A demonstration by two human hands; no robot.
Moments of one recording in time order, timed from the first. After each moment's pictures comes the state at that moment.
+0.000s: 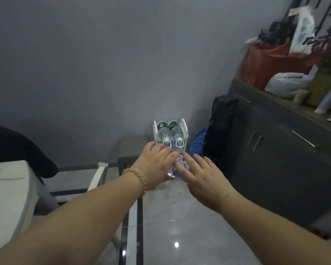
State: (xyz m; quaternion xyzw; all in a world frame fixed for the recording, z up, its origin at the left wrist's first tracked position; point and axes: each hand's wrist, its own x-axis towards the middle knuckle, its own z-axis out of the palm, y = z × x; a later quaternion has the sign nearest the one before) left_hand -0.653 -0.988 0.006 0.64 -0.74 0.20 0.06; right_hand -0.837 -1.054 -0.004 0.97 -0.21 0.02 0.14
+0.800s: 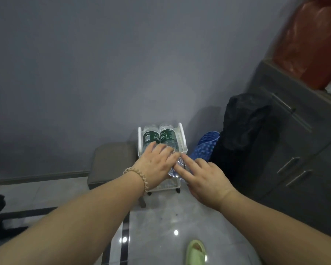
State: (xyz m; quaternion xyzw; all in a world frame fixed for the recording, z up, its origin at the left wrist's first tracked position) left_hand -0.512 -1.400 -0.077 0.64 -0.75 0.11 -0.04; right_hand -0.698 -1.464 -0.083 0.97 -0.21 -0.02 0.08
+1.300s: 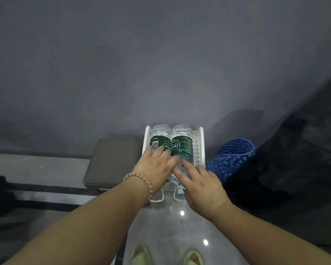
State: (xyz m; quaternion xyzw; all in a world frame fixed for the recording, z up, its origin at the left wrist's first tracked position) left_hand -0.418 -1.560 -0.163 0.75 -0.66 0.03 -0.11; right_hand -0.578 -1.638 -0.168 0.98 -0.18 -0.02 0.00
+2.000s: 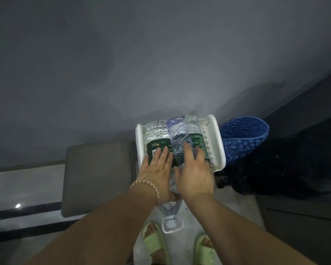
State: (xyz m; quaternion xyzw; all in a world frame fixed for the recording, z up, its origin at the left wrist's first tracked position) left_hand -0.299 -1.626 -0.315 0.73 -0.63 -0.24 -0.10; right_hand -0.408 -1.678 -0.285 0.82 -0.55 -0.01 -0.16
